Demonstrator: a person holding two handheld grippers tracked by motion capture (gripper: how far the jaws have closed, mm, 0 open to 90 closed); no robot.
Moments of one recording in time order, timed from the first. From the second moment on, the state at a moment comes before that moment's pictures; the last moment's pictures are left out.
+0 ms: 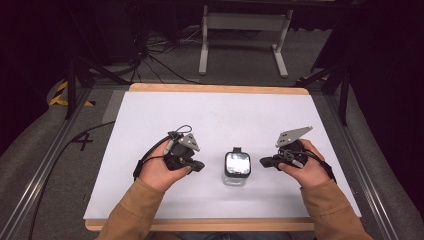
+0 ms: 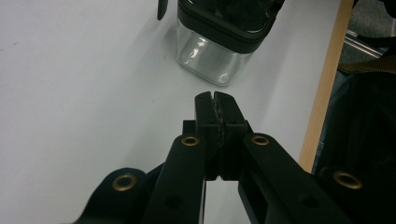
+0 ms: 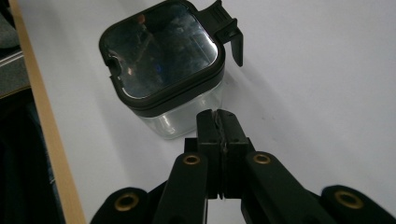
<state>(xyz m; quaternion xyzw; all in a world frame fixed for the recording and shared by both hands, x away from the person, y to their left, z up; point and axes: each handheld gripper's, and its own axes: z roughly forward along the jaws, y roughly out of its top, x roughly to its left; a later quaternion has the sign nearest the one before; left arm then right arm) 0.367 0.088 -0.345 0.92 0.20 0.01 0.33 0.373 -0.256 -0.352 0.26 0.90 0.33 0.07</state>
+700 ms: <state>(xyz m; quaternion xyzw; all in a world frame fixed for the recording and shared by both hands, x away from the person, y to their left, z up) 0.367 0.067 -0.367 0.92 0.20 0.00 0.33 0.381 -0.244 -0.364 0.26 0.91 0.32 0.06</state>
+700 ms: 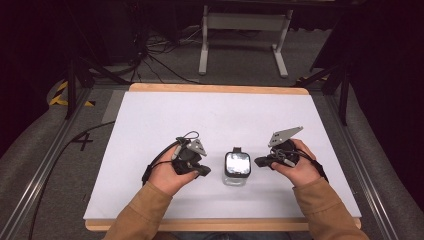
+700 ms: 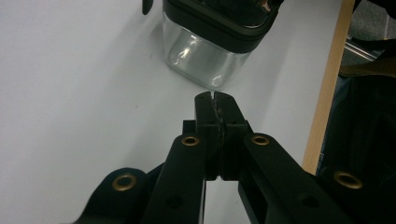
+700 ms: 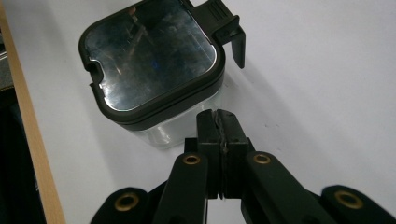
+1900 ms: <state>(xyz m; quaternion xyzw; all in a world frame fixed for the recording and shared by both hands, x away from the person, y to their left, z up) 0.359 0.066 -0.371 0.92 0.20 -0.02 0.34 0.431 -0.186 -0.334 0.22 0.92 0.33 0.06</state>
